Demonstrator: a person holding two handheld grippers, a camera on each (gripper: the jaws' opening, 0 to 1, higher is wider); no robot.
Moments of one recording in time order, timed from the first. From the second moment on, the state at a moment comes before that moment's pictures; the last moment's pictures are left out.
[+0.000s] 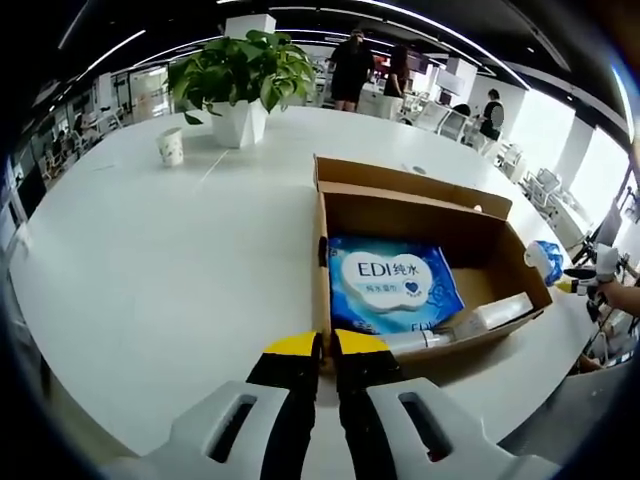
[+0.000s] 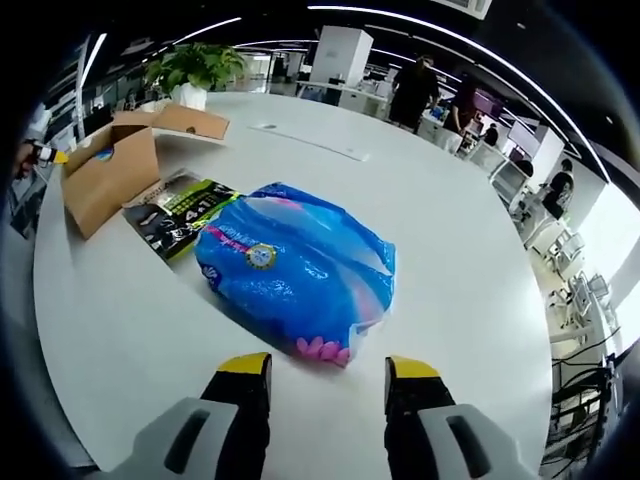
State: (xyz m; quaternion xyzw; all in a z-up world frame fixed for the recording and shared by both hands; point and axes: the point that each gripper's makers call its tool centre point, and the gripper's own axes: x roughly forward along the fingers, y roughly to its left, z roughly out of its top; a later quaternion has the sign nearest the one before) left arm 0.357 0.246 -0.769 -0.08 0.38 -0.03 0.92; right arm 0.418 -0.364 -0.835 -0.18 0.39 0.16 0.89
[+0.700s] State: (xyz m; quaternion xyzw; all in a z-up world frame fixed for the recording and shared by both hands) left arm 0.357 0.247 -0.770 -0.09 0.40 -0.02 0.91; right arm 0.403 -0.289 -0.800 -0.15 0.34 0.21 0.90
